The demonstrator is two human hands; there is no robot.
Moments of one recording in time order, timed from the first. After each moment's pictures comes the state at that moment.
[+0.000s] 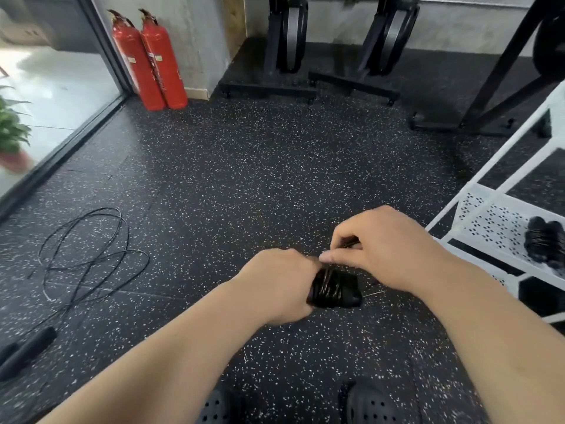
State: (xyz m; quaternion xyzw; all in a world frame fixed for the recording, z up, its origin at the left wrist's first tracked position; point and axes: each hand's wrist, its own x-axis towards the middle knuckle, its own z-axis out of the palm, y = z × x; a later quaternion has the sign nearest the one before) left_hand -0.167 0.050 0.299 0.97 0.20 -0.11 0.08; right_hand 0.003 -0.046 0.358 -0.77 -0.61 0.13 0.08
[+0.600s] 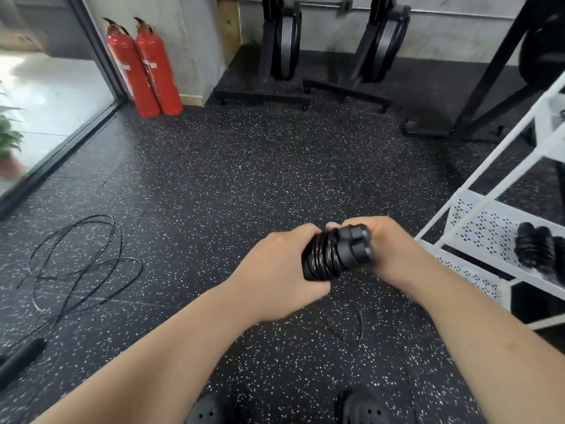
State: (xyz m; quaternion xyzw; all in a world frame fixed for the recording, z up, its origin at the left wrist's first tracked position) left_hand -0.169 0.050 0.328 0.89 0.25 0.11 0.36; right_hand 0.021 -0.045 0.334 -0.72 -0.41 0.41 0.39
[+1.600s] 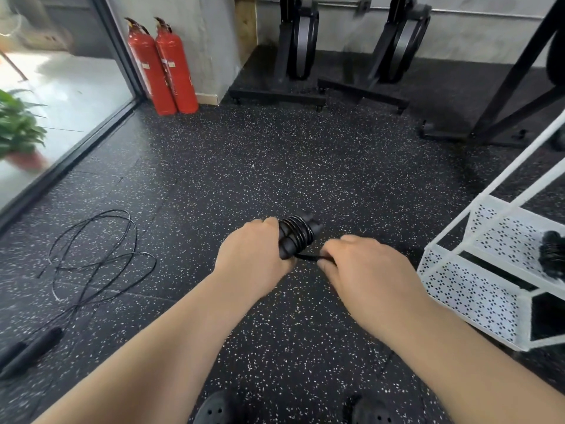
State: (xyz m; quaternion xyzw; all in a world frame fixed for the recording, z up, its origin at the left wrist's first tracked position) left_hand -0.181 0.096 0.299 0.88 0.46 0.04 0.14; right_hand -0.047 -0.044 0.338 -0.79 -0.61 0.03 0.03
